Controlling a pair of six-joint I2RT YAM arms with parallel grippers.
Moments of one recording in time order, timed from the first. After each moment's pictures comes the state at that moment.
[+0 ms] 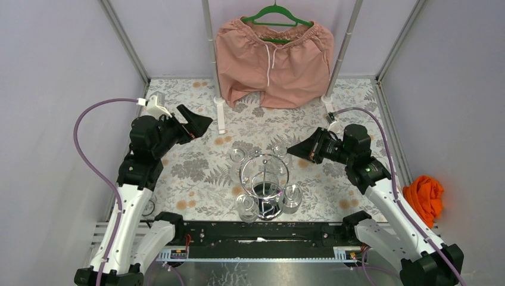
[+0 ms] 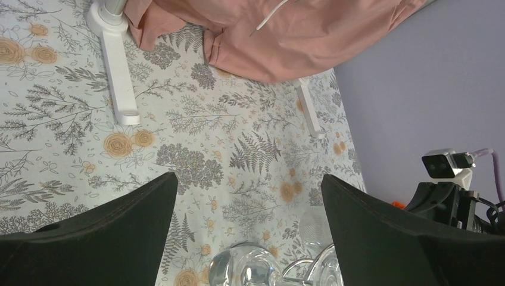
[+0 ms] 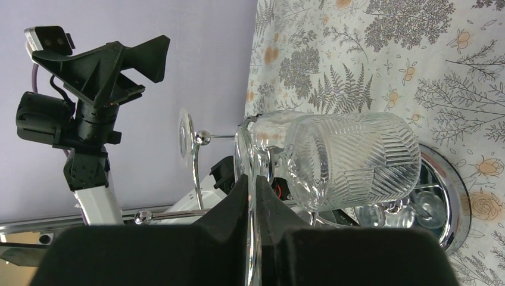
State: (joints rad) left arm -0.15 0.80 0.94 -0.38 0.28 -0.64; right arm 0.36 0.86 0.70 -0.18 -0.65 1.05
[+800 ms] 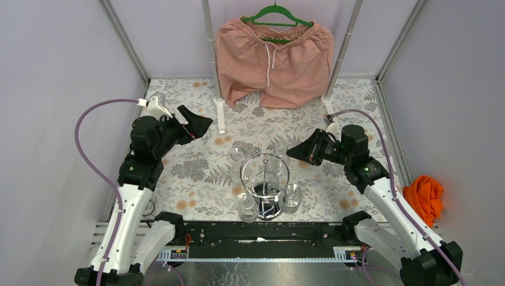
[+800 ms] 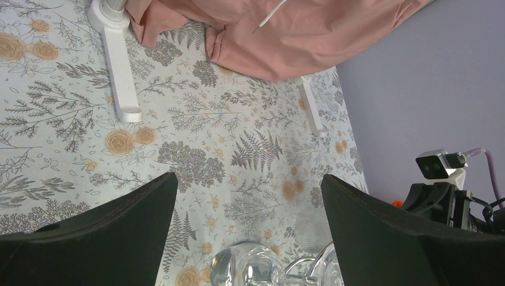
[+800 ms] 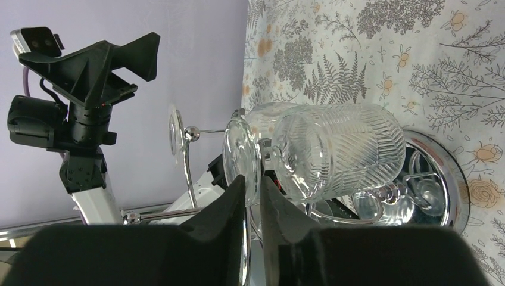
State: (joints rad) left arm -0.15 0.80 0.93 -0.38 0.28 -0.64; right arm 0.36 0.87 0.69 -0.21 -0.65 1.05
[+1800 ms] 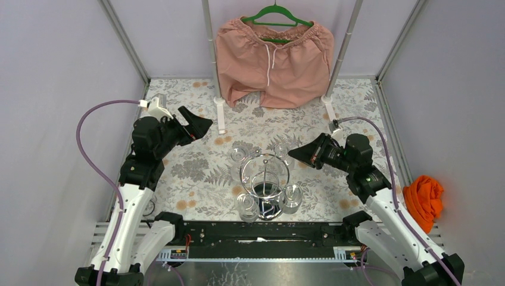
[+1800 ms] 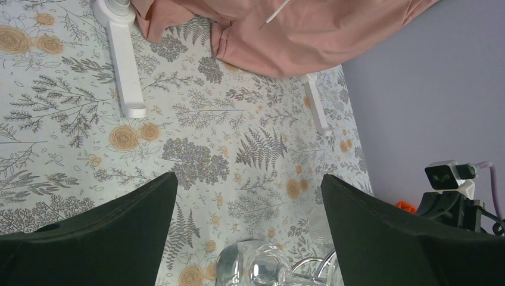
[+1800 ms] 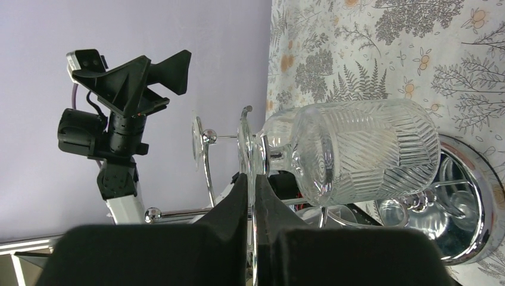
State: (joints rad) left arm -0.15 0.80 0.92 -0.38 0.27 -0.64; right arm 0.37 0.76 0.59 -0.11 -0.59 1.20
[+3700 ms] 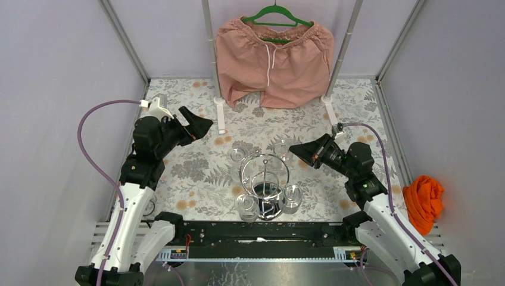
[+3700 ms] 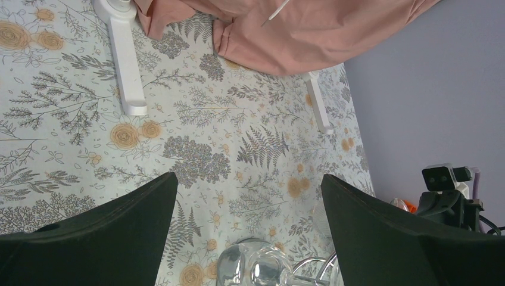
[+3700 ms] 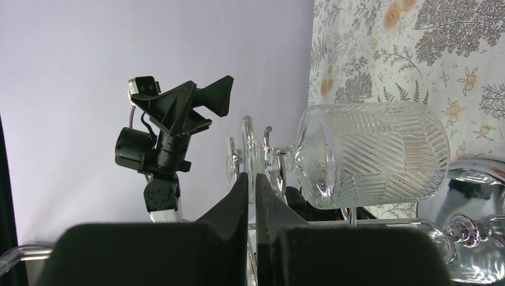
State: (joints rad) left arm -0.15 0.81 0.91 -0.38 0.27 -0.64; right arm 0.37 0.72 0.46 0.18 -0.53 1.42
